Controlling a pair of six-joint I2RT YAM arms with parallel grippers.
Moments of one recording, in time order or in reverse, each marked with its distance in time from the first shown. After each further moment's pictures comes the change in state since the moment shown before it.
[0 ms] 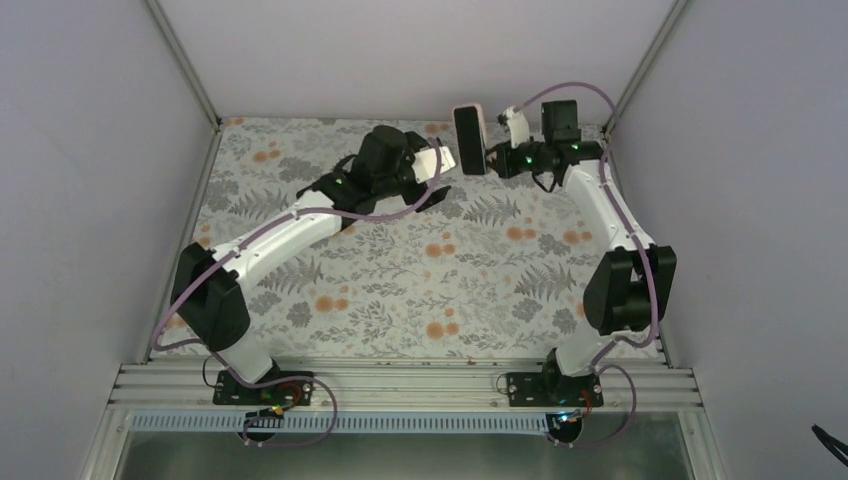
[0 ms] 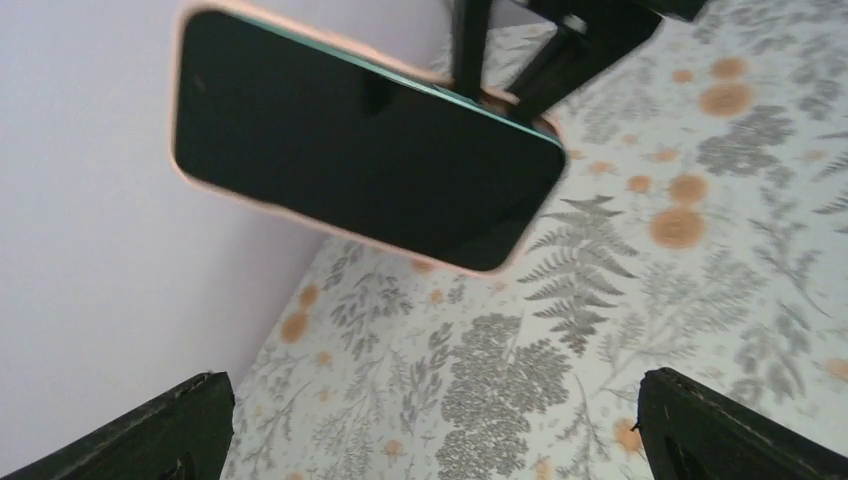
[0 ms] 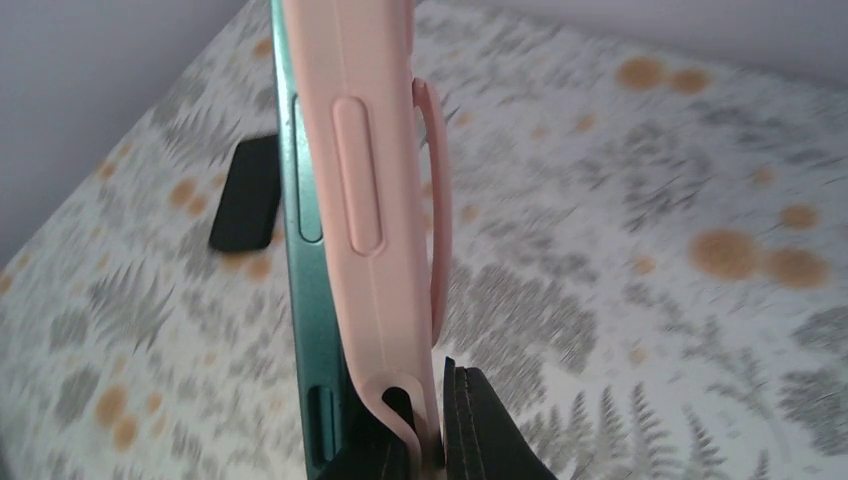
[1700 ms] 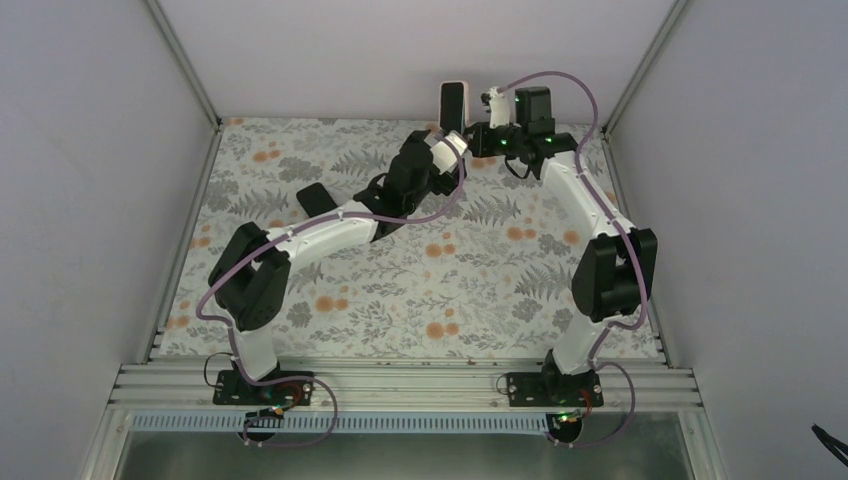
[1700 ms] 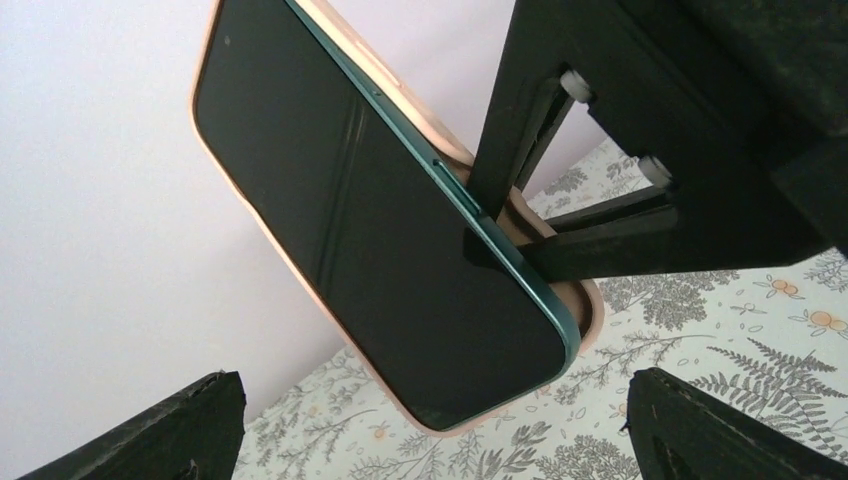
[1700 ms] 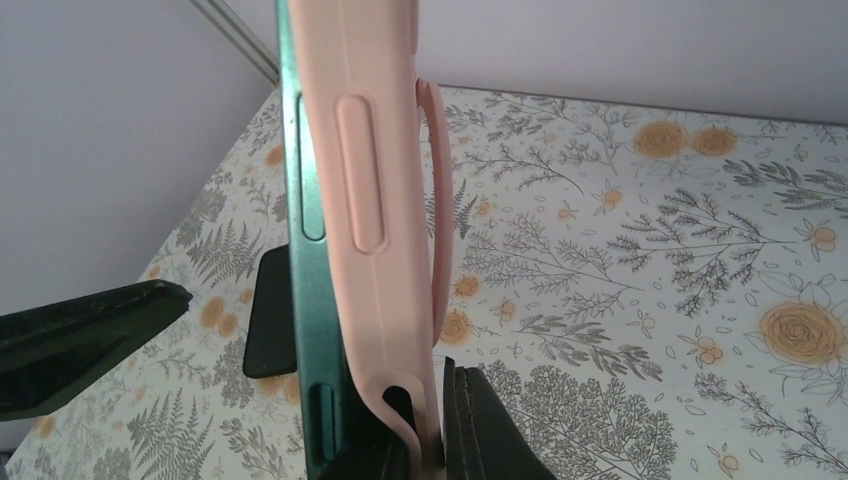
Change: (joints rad) left arm -0.091 0.196 -0.087 0.533 -0.457 -0.245; right arm 0.111 0.120 0.125 0.218 0.131 0.368
